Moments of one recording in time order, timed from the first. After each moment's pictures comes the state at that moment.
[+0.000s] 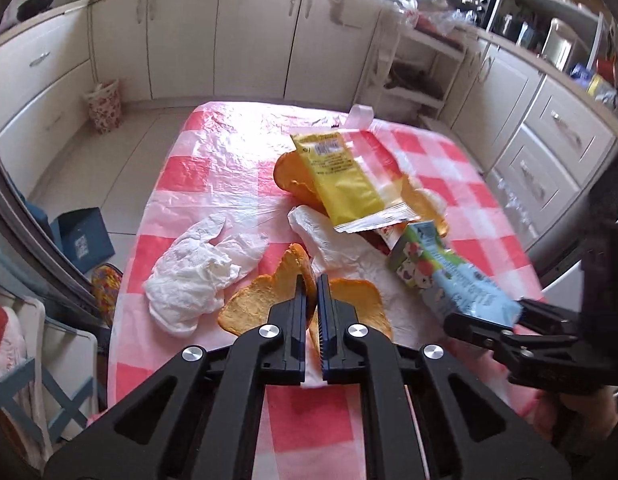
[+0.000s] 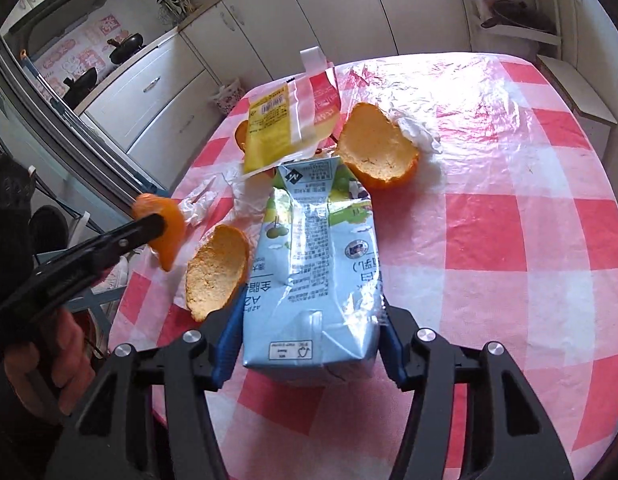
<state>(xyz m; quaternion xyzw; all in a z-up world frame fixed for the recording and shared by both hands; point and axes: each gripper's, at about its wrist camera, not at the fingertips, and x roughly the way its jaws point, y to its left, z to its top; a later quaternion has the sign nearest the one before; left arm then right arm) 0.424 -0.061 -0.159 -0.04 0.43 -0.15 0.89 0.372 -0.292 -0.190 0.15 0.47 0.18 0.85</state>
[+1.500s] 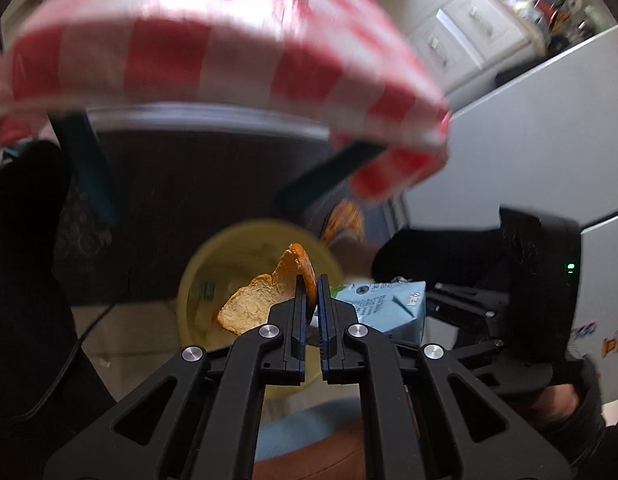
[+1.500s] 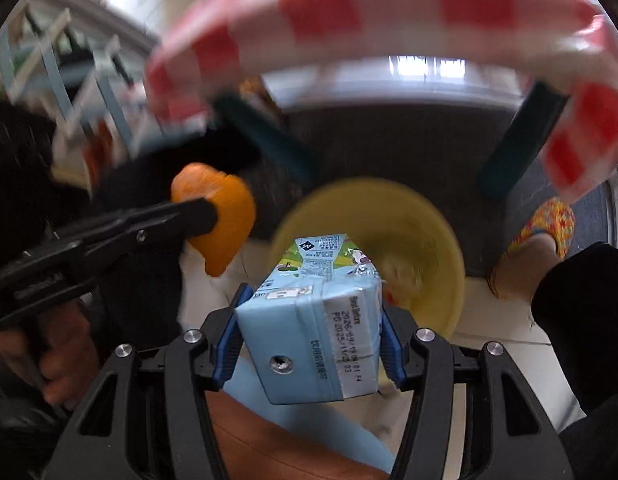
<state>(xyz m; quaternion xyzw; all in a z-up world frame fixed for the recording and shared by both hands) 0.149 -0.084 -0.262 -0.10 0.61 -0.29 0.73 0.110 -0.232 -0.257 0.14 0.64 0.17 0.74</state>
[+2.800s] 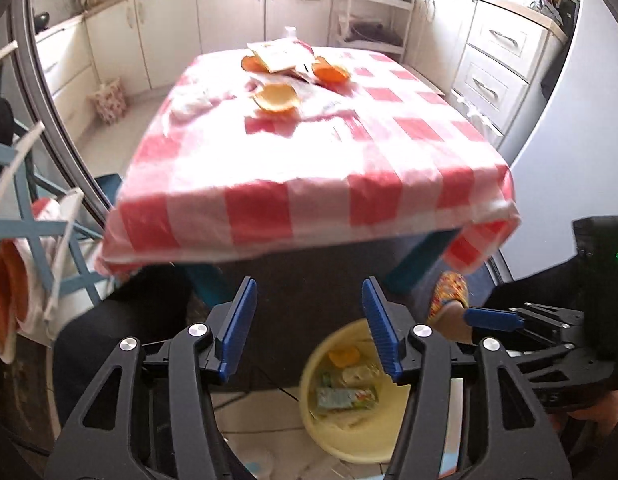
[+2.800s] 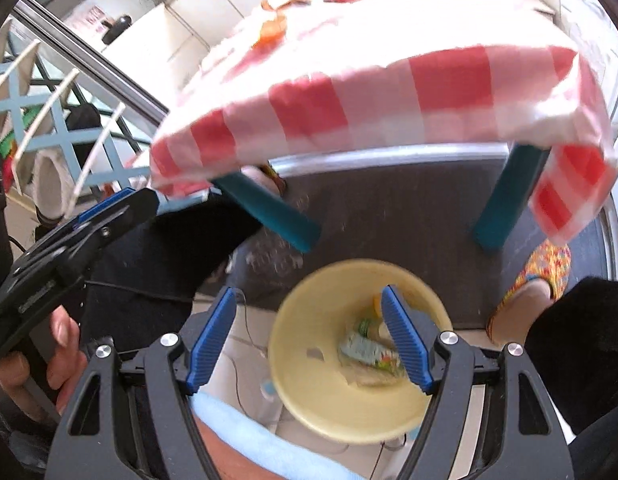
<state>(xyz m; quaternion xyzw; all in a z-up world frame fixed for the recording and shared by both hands) 0.172 -0.074 -0.181 0.05 0.45 -0.15 0.88 0.122 -0.255 -0.226 0.19 0.52 0.15 0.82</state>
